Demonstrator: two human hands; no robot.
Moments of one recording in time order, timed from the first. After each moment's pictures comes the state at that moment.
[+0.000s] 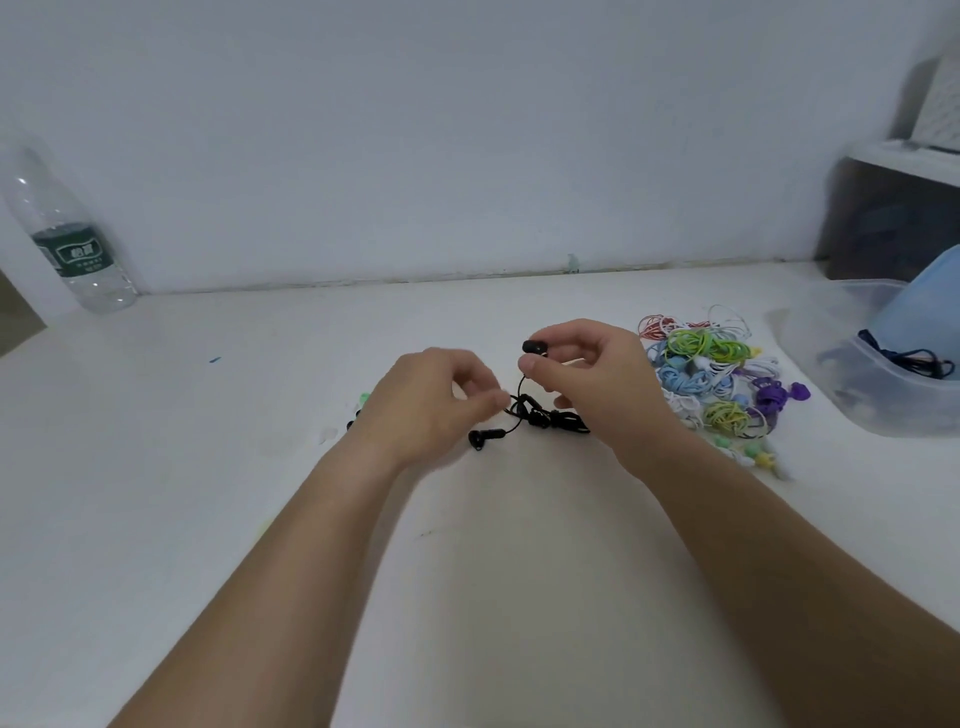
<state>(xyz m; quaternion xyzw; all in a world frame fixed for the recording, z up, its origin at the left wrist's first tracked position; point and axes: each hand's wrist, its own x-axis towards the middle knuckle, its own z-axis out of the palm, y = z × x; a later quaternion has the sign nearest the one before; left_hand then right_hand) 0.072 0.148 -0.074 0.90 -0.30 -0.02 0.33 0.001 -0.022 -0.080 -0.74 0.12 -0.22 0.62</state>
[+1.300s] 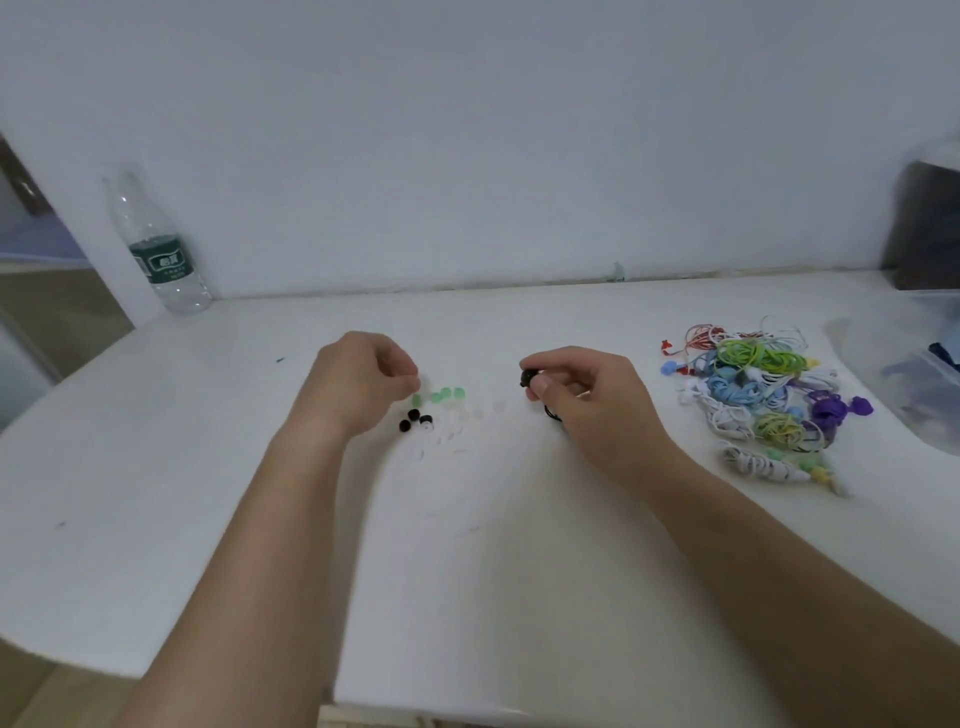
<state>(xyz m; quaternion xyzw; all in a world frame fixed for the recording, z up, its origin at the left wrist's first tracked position) 0.109 0.226 -0.059 0.93 -0.12 0.04 0.35 0.009 0.006 -0.095 -0.79 0.01 -0.22 0.57</state>
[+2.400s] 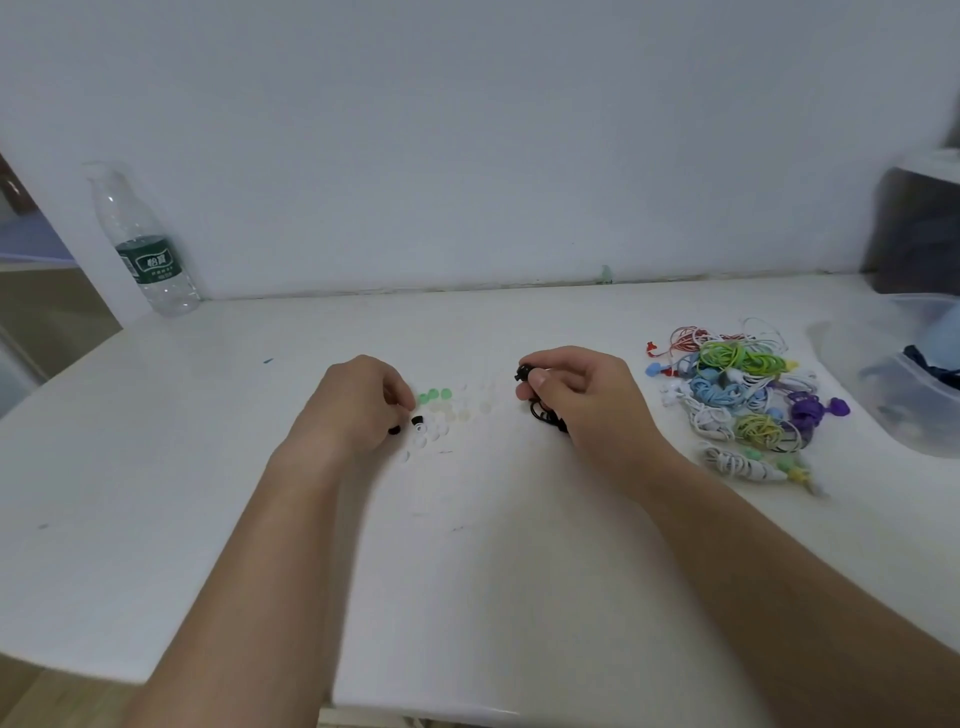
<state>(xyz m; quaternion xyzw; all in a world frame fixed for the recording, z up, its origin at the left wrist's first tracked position) 0.102 0.217 -0.070 0.96 -0.13 0.00 0.26 0.005 0.001 -0.092 -0.74 0.03 -0.18 0.65</state>
